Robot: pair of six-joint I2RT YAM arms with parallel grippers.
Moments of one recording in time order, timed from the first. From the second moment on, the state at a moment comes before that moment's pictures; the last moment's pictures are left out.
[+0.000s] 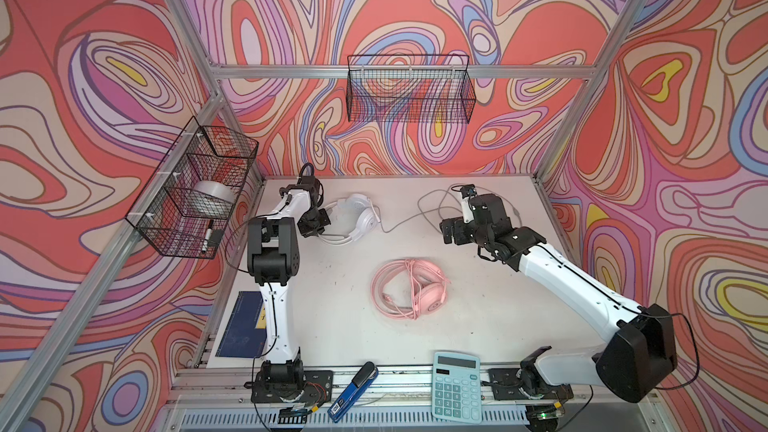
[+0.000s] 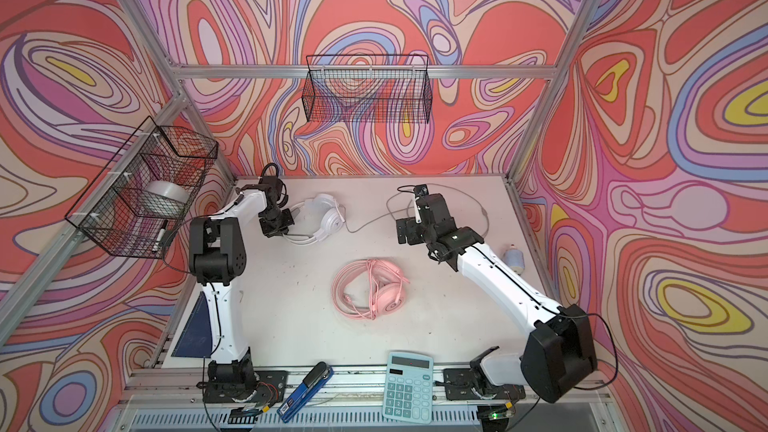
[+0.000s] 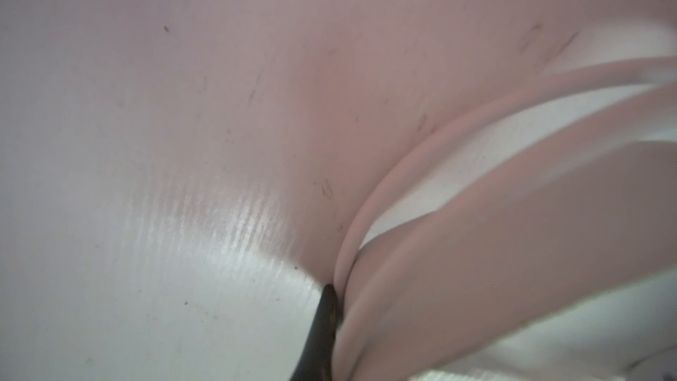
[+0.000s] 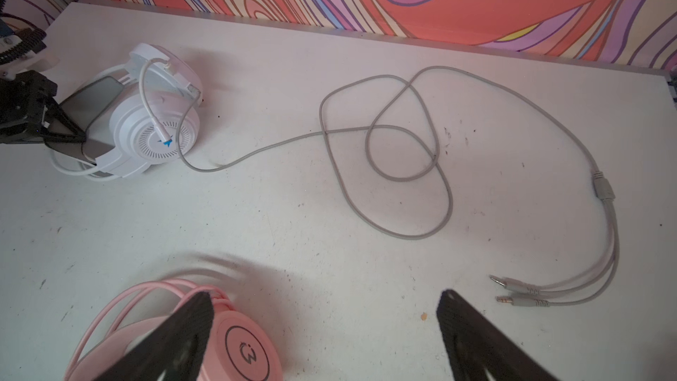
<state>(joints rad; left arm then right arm) 0.00 2.23 1.79 -0.96 0.02 -0.47 0.44 1.35 1.11 -0.44 0.11 0.18</state>
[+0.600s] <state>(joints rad) 0.00 1.97 1.97 -1.12 0.20 -0.30 0.30 1.43 1.10 -0.39 -0.06 -0.11</state>
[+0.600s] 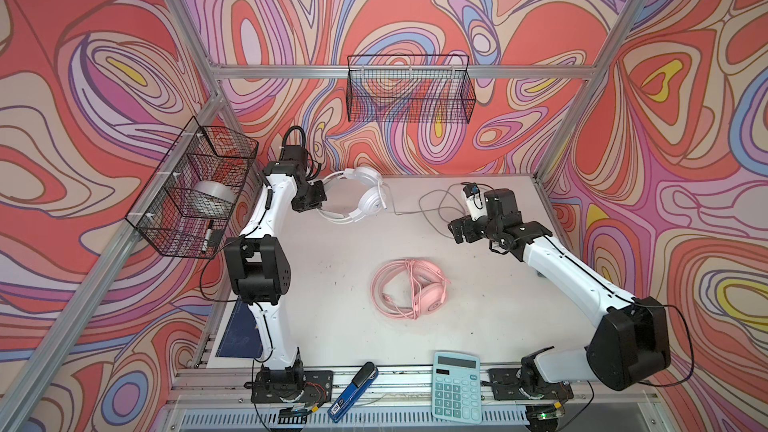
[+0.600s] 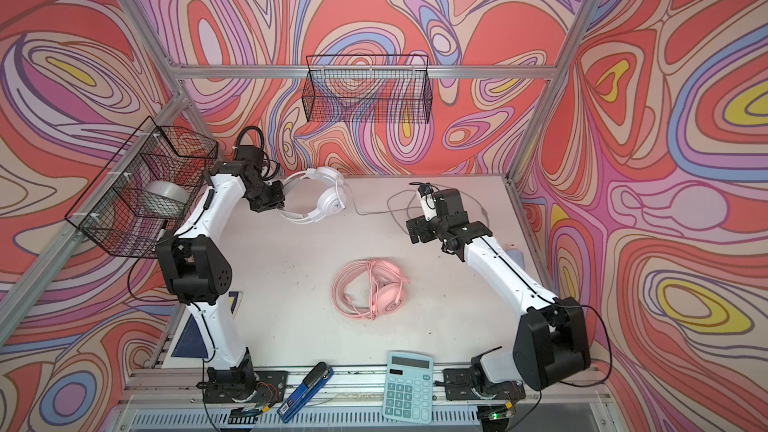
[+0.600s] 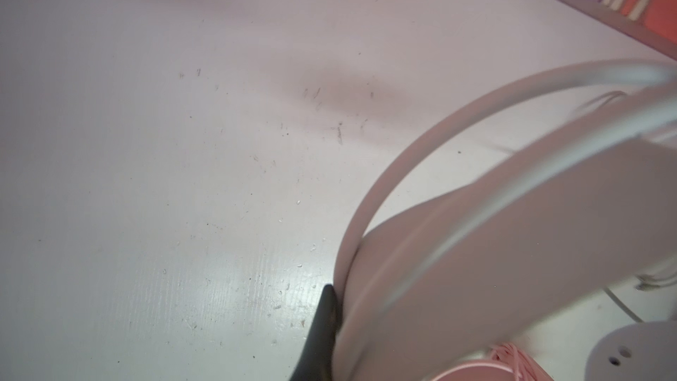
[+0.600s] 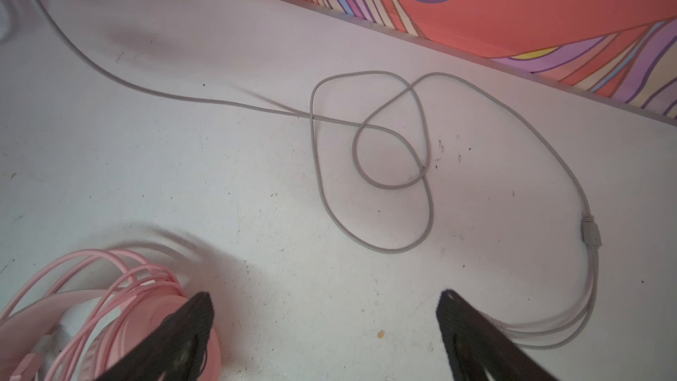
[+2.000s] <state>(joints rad) 0.00 1.81 2.15 -1.30 0.38 -0.24 0.22 2.04 1.34 0.05 -0.62 -0.72</state>
